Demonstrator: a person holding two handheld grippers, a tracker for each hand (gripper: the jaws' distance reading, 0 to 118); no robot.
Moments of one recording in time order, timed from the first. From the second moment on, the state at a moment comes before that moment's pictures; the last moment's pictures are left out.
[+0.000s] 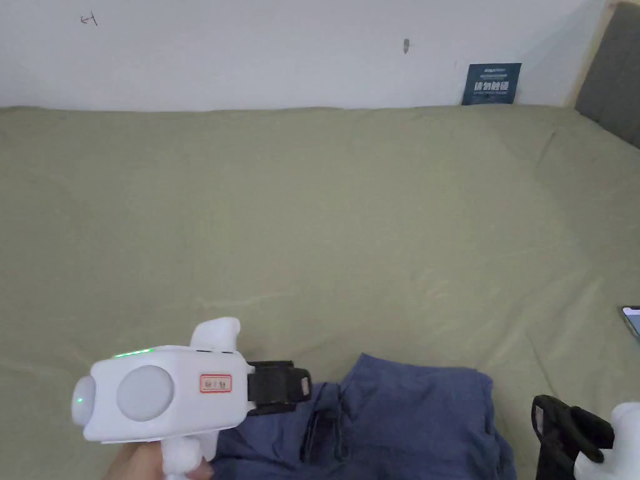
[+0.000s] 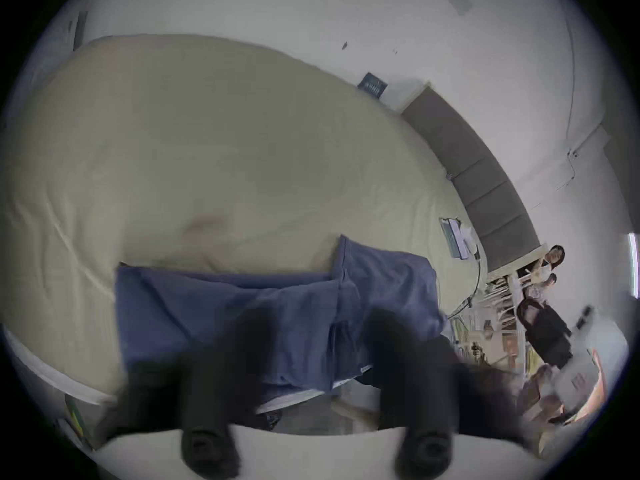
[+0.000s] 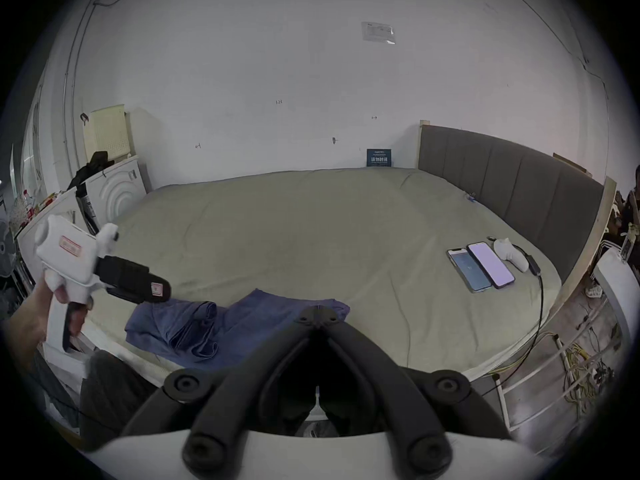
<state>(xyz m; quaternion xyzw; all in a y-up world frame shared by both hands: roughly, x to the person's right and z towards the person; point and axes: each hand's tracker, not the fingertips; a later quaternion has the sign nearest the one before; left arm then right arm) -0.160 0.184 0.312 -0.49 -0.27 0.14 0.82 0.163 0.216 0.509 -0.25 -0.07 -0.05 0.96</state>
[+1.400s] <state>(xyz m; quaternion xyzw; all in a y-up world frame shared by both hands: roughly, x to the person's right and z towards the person) -0.298 0.116 0.284 -0.54 -0.28 0.26 0.75 0.115 0.214 0.486 -0.27 -0.02 -0.03 0.96</state>
